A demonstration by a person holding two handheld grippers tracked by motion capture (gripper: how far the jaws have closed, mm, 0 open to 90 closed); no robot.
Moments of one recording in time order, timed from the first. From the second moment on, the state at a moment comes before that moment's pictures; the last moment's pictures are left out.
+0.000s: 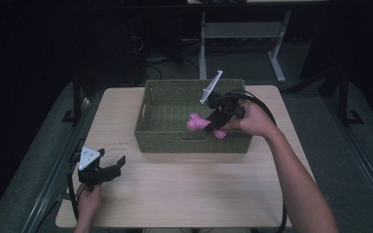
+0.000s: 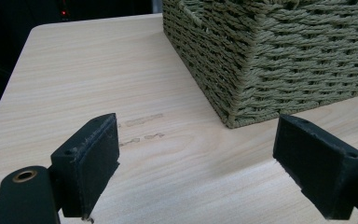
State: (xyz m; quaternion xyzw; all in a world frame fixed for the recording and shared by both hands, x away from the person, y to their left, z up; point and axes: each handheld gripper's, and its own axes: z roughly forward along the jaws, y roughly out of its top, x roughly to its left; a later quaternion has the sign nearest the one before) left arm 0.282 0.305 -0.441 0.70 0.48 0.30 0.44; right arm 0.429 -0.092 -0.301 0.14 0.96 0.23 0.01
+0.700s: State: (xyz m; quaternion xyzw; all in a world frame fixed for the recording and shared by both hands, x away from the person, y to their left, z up) left arm 0.283 0.305 -0.441 0.70 0.48 0.30 0.43; right arm 0.458 -0.095 -0.301 0.15 0.96 0.22 0.00
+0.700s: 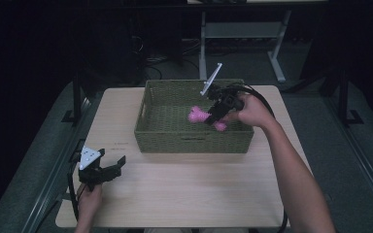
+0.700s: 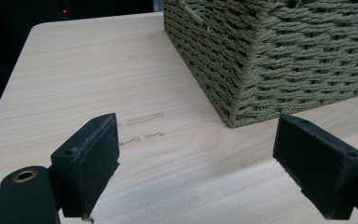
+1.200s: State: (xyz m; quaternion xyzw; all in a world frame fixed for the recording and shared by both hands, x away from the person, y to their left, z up) left arm 0.284 0.303 -0.441 0.70 0.48 0.30 0.43; right arm 0.476 -0.104 -0.313 0.18 0.96 0.22 0.00
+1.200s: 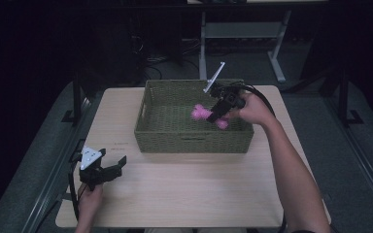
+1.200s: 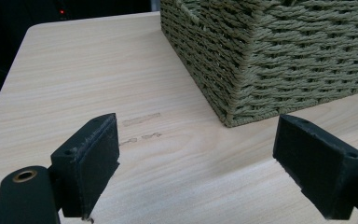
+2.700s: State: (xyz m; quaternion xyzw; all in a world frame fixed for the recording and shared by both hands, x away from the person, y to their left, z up) left arm 0.284 0.303 -0.441 0.70 0.48 0.30 0.43; right arm 0.501 -0.103 -0.362 0.21 0.96 0.21 -0.04
